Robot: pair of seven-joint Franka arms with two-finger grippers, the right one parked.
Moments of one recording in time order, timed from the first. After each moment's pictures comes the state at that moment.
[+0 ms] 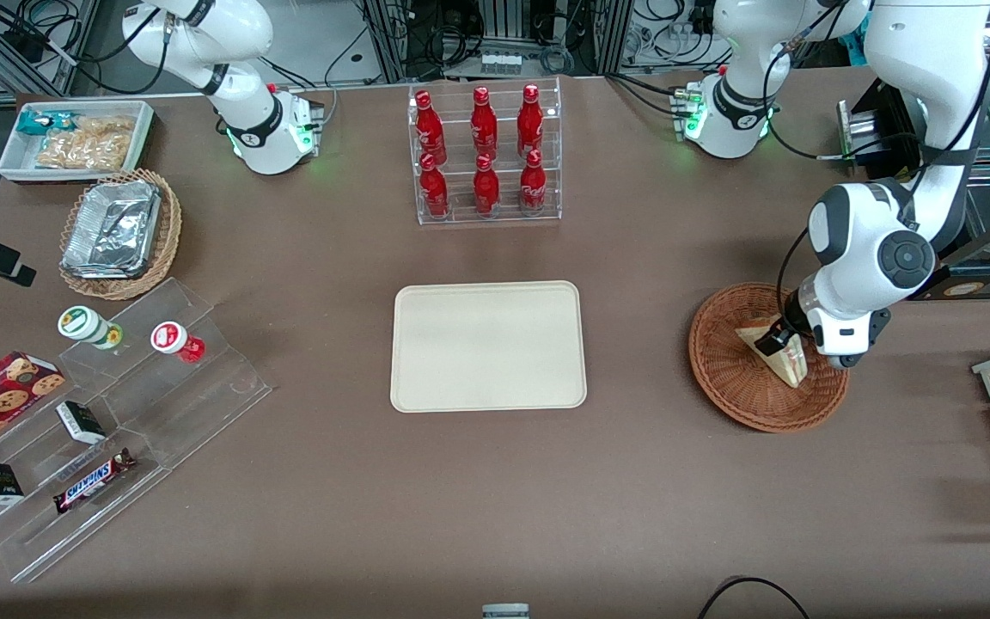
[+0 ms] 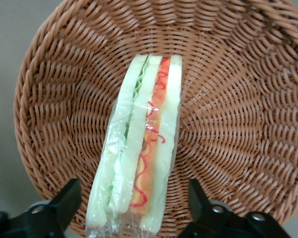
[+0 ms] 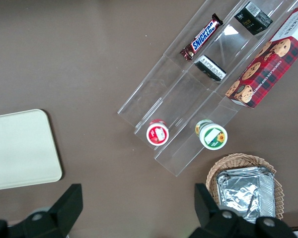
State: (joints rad) arm 0.00 0.22 -0.04 -2.26 -0.04 2.39 -0.84
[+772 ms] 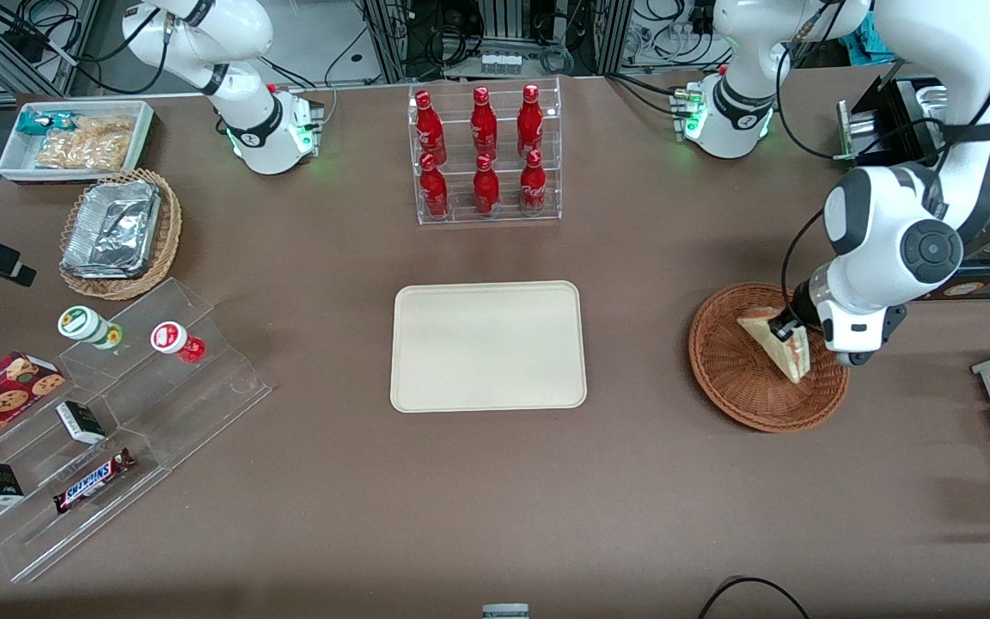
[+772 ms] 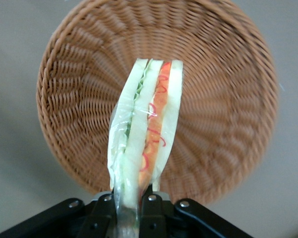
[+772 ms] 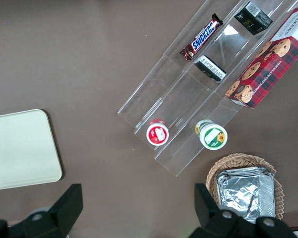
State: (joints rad) arm -0.04 0.13 -0.06 -2.12 -0.04 2.11 -0.74
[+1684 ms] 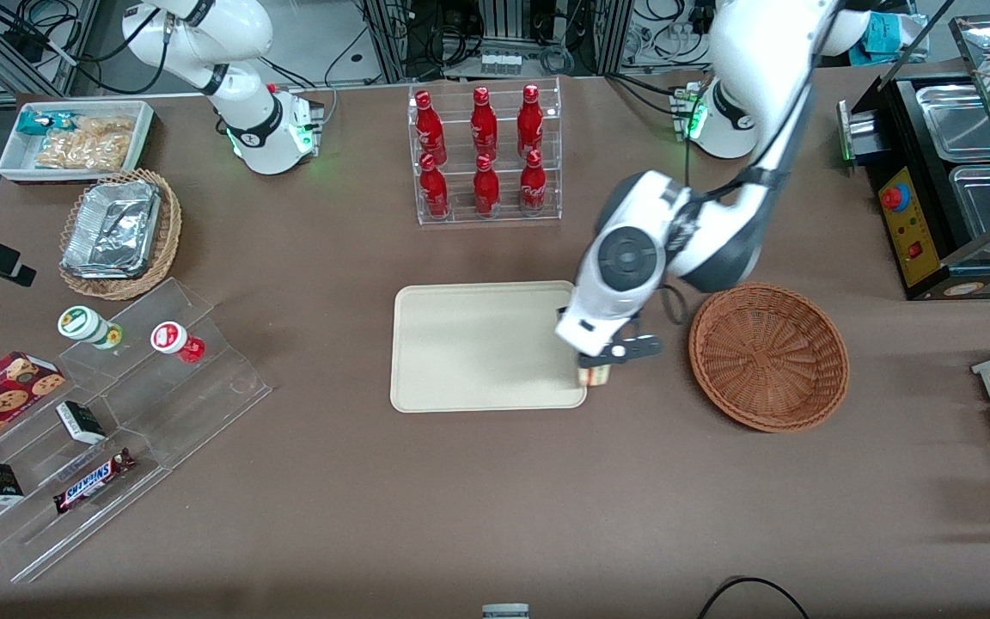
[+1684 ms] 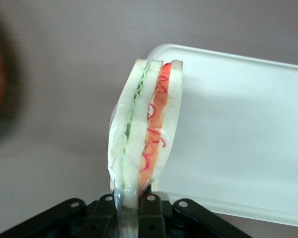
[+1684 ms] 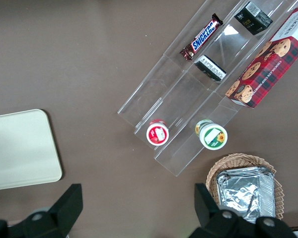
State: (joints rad) arm -0.57 0.52 -0.08 -1.57 -0.04 1.94 -0.80
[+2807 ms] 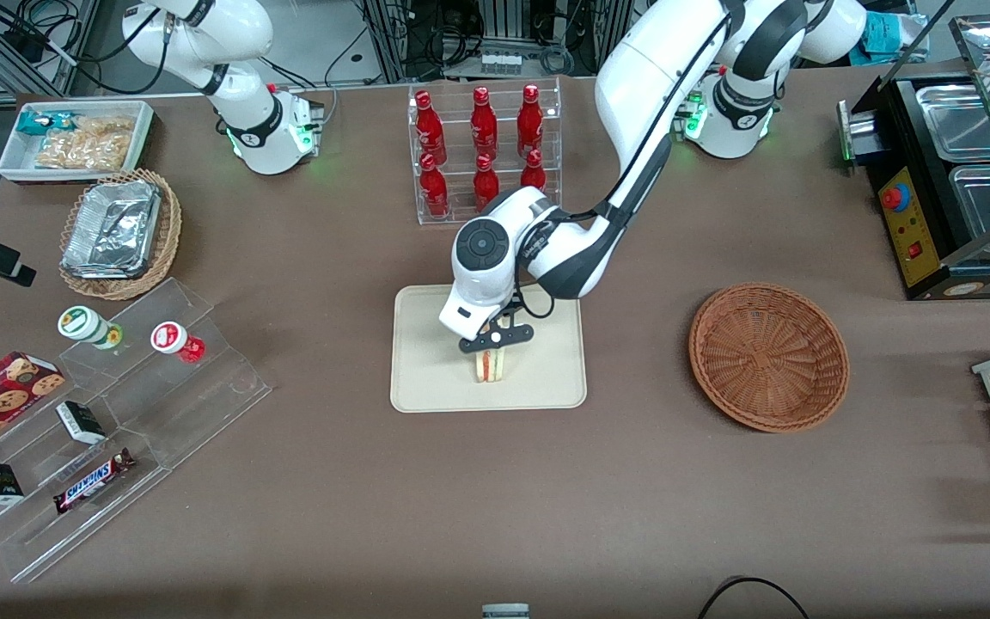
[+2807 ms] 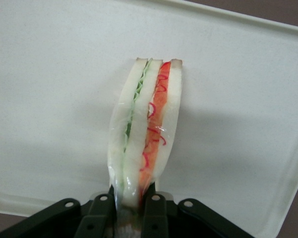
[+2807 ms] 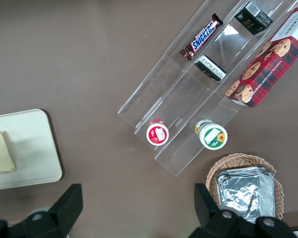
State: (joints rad) arm -0.77 0.78 -0.08 -1.38 -0.04 2.13 -1.03
